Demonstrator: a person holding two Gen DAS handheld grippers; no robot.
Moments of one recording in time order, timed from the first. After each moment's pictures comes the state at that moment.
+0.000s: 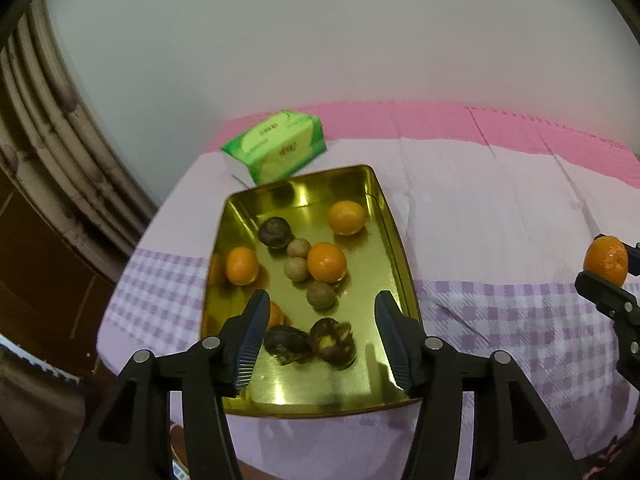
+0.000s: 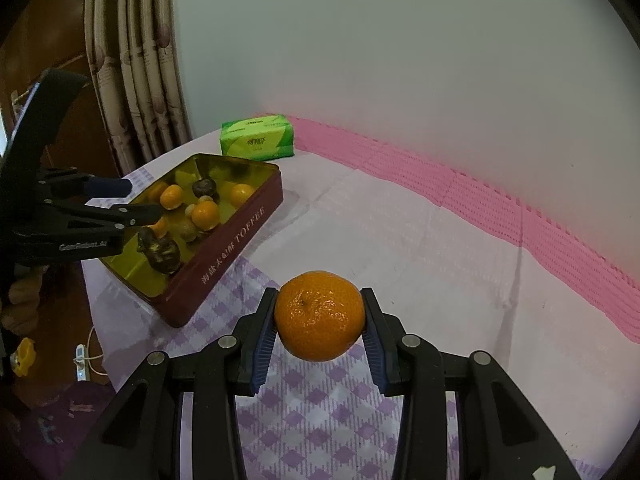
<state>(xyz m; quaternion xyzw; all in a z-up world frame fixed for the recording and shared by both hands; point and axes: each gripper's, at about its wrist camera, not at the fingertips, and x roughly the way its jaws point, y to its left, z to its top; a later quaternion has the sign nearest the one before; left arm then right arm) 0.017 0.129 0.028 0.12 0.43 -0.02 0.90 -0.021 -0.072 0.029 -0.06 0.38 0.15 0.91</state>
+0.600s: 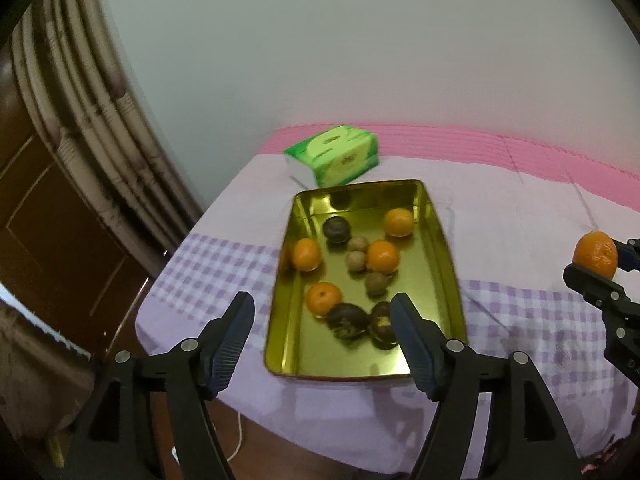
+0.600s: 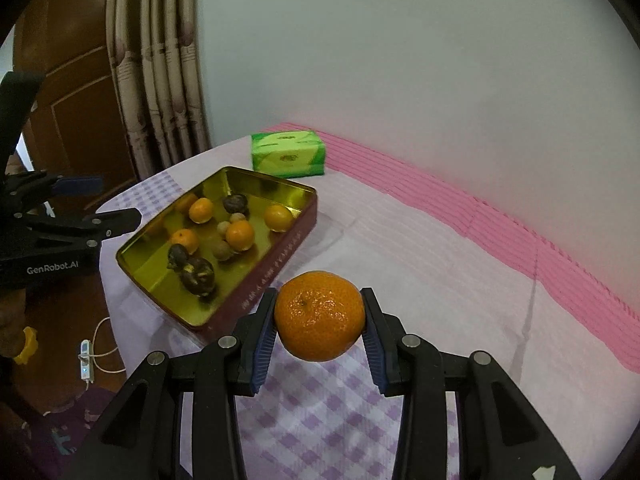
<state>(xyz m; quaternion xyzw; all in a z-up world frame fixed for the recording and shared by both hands) -0.020 0.173 0.056 0.09 0.40 0.04 0.91 -0.018 -0.030 0.053 -0.09 0.36 0.18 0.91</state>
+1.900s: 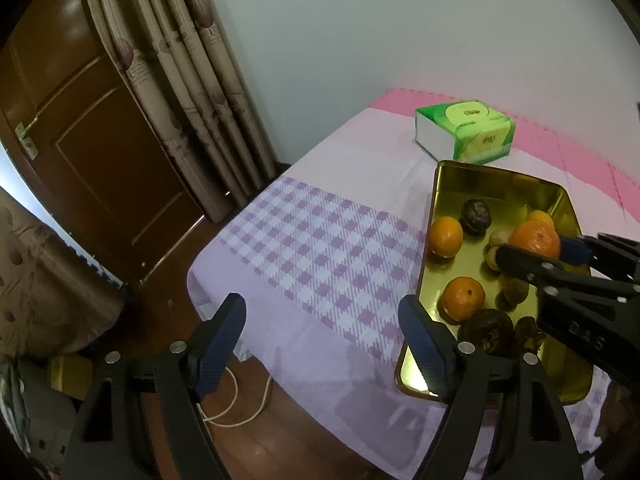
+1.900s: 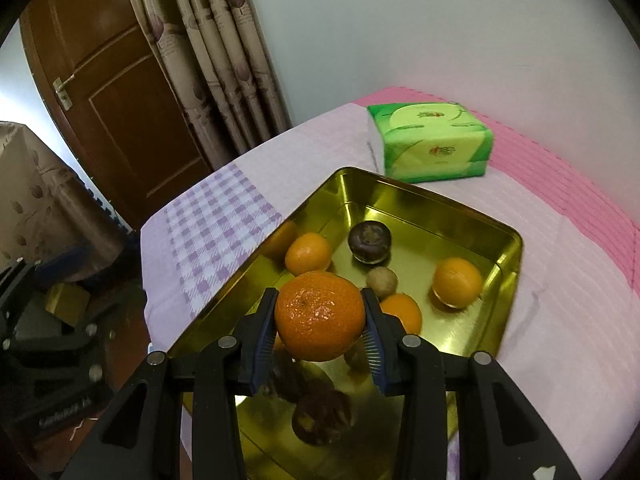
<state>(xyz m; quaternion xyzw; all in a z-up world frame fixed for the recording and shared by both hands) 0.010 0.270 0.018 0.03 0.44 0.19 0.88 0.100 0.129 0.000 -0.04 0.44 0.31 0.84</state>
